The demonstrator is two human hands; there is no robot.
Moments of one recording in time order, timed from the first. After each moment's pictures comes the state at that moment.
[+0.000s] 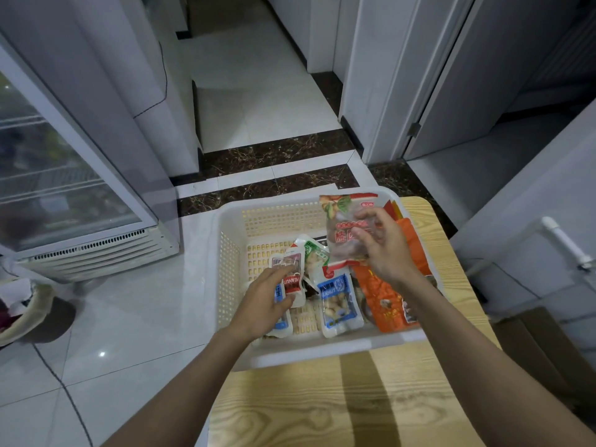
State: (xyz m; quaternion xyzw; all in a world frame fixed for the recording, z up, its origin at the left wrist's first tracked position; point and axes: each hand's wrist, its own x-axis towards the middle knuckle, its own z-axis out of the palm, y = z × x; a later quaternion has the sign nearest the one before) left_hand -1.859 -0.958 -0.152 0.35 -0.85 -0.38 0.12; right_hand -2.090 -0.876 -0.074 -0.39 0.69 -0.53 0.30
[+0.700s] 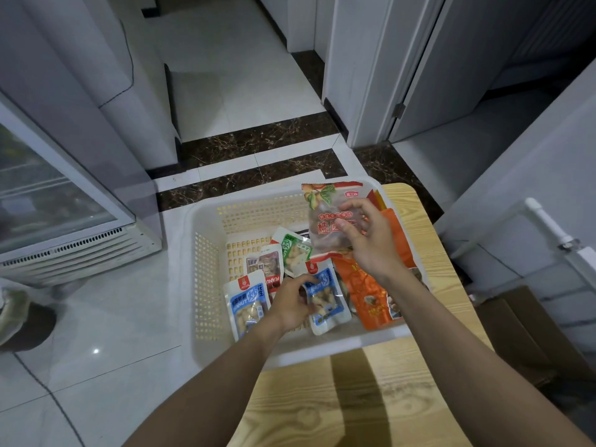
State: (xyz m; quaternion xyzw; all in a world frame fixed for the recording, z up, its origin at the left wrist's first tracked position) left_hand -1.942 -0.936 -0.204 0.40 -0.74 -0.55 0.01; right_hand -2.106 -0.882 -0.087 -0.40 0.71 -0.53 0.25
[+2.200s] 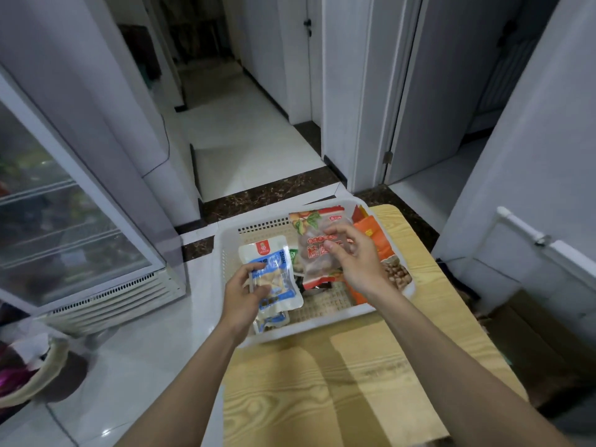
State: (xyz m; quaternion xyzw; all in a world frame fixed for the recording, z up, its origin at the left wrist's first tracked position) left_hand -1.834 -0.907 -0.095 0.44 -0.57 -0.62 0.32; right_hand -2.026 -0.795 -0.033 -0.40 0.65 -0.60 0.25
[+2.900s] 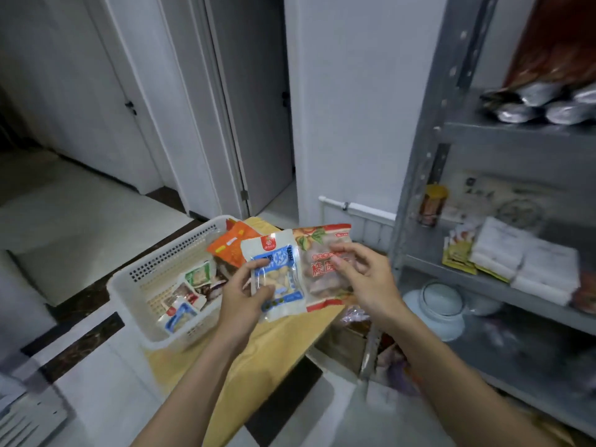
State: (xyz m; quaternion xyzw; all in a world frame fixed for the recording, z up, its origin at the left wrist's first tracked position) left_hand -1.776 -0.684 0.022 0.16 -0.70 -0.66 0.20; right_hand -1.849 -0.489 0.052 -0.17 0.69 -0.70 0.06
